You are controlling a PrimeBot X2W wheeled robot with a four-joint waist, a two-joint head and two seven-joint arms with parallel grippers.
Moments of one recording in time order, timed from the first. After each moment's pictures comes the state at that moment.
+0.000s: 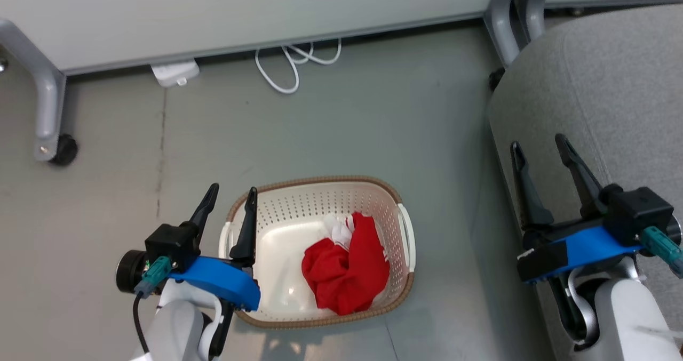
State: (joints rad) left arm -0.28 0.12 -0.24 0.46 -0.31 -0.13 -0.26; right arm -0.22 -0.05 -0.01 0.06 0.10 0.13 -0.06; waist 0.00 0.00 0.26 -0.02
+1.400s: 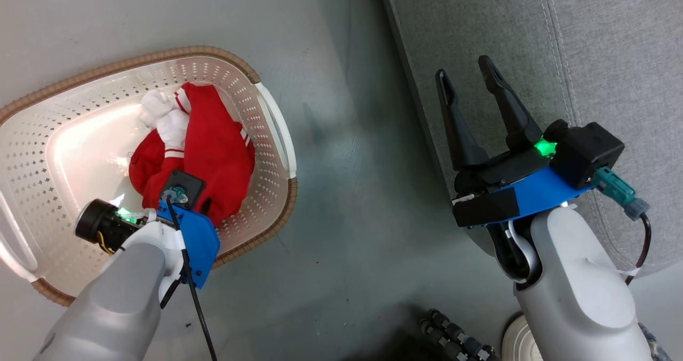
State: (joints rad) left arm -0.73 0.31 -0.83 1.01 -0.46 -0.11 0.01; right arm -0.53 -0.05 0.23 0.26 0.29 0.13 -0.26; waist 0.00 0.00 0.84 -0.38
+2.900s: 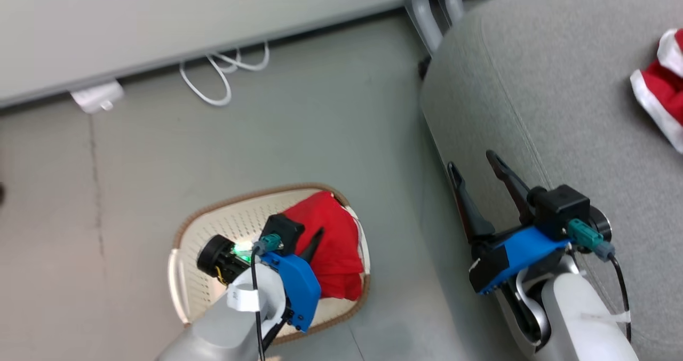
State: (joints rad) left arm -0.68 0.09 -1.03 1.03 -0.69 -0.13 -0.21; right arm -0.34 -0.05 0.16 0.29 0.13 0.13 -0.12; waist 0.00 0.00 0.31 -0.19
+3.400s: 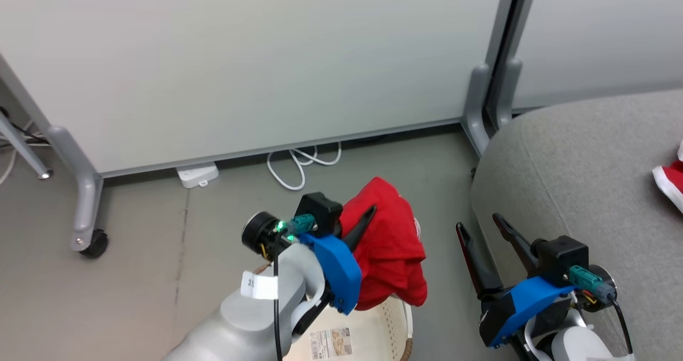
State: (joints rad) left arm -0.72 0.06 -1.14 0.89 -0.85 -0.13 -0.23; right arm -0.15 -0.06 0.13 0.23 0.14 0.13 -0.02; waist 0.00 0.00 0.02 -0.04
